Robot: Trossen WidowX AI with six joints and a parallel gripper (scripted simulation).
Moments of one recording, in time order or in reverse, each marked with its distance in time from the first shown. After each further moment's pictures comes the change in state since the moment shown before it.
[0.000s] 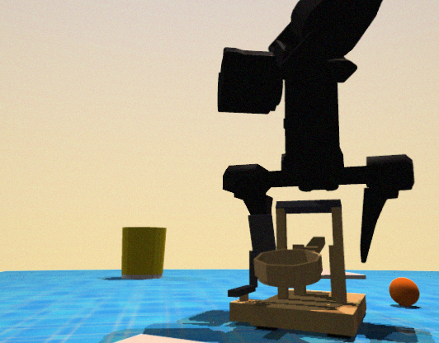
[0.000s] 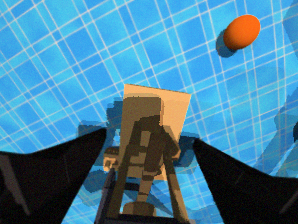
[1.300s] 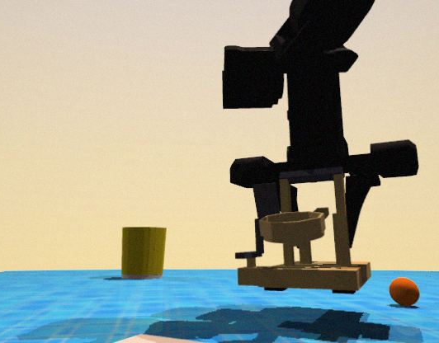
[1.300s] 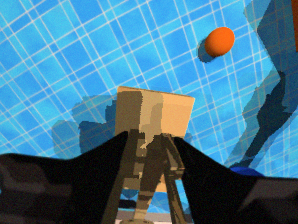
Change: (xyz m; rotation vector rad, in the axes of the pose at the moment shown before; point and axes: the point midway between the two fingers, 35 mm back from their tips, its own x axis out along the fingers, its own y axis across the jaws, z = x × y) arm -0.013 -0.006 0.008 0.024 -0.013 -0.031
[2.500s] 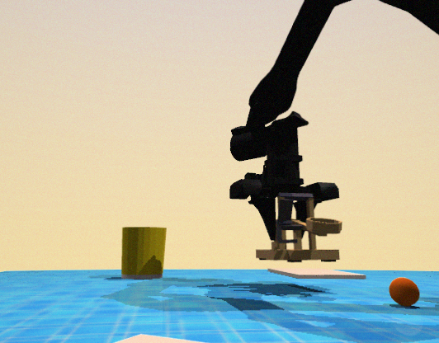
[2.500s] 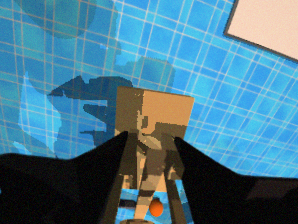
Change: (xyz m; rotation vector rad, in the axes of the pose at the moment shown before) arm -0.016 0.106 0.249 -0.704 -0.011 0.019
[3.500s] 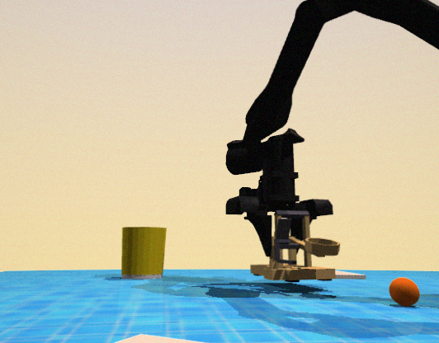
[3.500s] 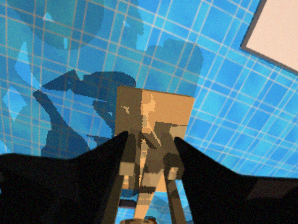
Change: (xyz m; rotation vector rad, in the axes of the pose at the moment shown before) arm 0.028 0.004 0.013 -0.061 -0.011 0.000
